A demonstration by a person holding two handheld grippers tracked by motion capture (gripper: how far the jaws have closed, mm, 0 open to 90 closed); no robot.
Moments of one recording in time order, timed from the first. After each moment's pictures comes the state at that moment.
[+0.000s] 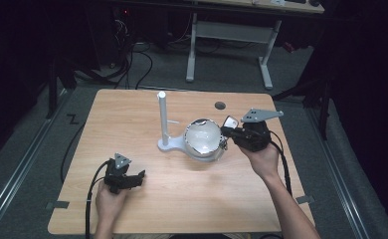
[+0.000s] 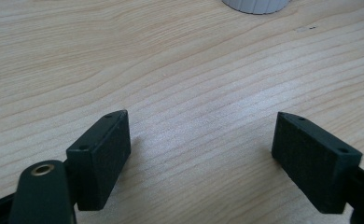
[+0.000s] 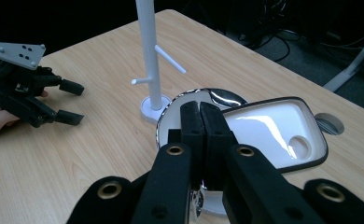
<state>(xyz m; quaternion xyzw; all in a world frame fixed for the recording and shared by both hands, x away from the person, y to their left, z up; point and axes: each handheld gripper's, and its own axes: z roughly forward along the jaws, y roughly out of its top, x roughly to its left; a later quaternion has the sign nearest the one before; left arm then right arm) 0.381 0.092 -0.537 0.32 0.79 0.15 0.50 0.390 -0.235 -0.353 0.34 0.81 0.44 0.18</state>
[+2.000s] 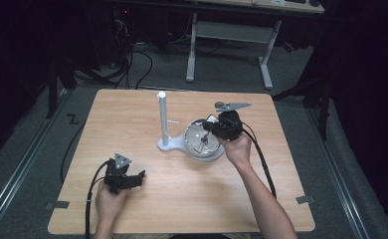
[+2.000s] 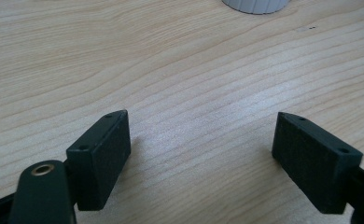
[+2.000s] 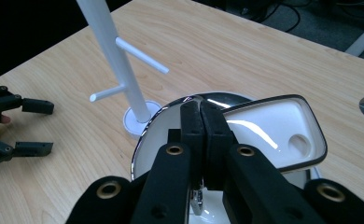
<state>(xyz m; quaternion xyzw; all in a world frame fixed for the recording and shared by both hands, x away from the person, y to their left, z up) 0.381 0.093 -0.537 0.32 0.79 0.15 0.50 0.457 -0.193 -0.404 0.40 0.80 0.42 0.14</state>
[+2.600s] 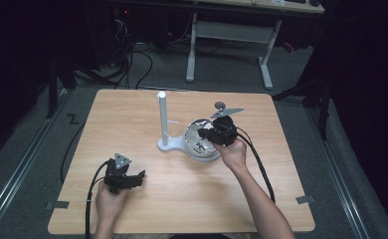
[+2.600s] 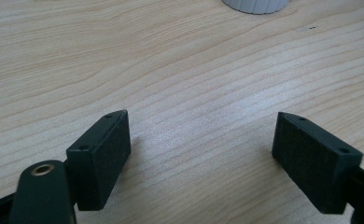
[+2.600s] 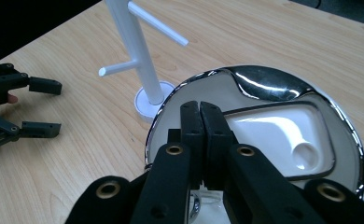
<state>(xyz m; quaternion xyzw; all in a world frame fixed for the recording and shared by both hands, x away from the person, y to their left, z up) 0.381 0.093 -0.537 0.33 0.79 0.15 0.50 0.455 -0.183 -0.423 0.39 0.82 0.41 0.11</state>
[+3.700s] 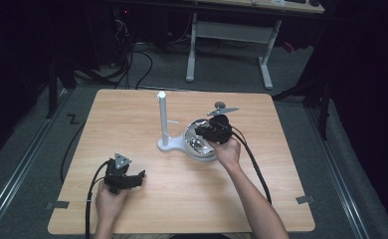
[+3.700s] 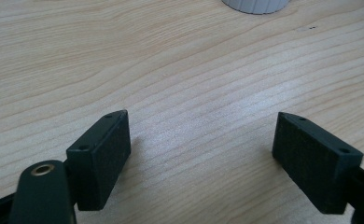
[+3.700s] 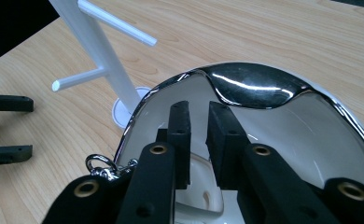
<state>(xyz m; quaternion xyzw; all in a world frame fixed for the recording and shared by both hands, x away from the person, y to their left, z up) 0.381 0.093 -0.537 0.33 0.79 0.15 0.50 0.474 -0.175 -0.442 0.43 0.80 0.40 0.11</state>
